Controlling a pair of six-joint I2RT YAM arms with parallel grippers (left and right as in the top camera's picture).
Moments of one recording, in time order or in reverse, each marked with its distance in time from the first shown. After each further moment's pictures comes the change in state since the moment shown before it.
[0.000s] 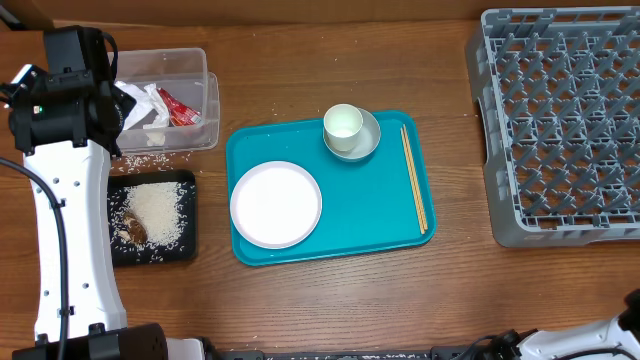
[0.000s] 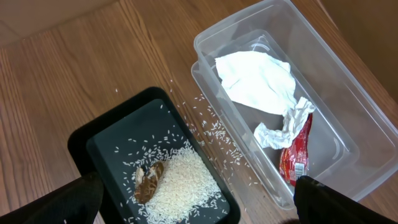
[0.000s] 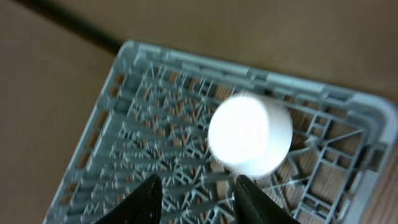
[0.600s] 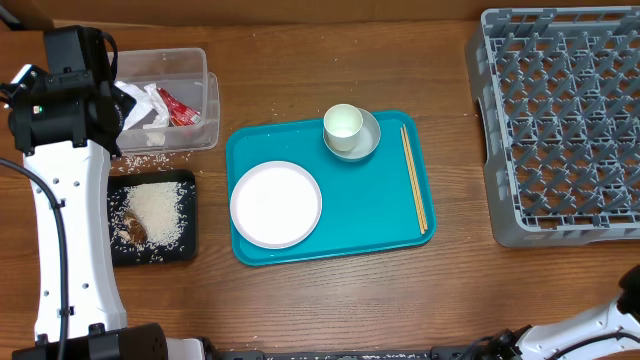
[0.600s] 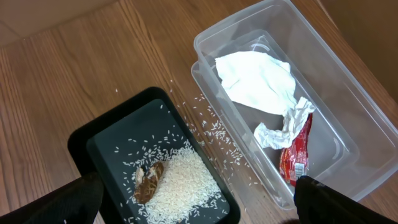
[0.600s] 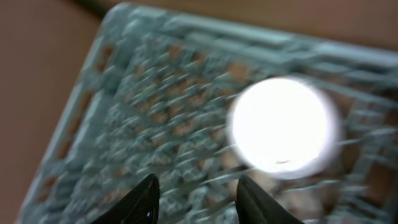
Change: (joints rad) left arm 0.000 0.000 0.000 0.000 0.000 0.000; right arm 0.169 0.085 0.000 0.020 0.092 0.041
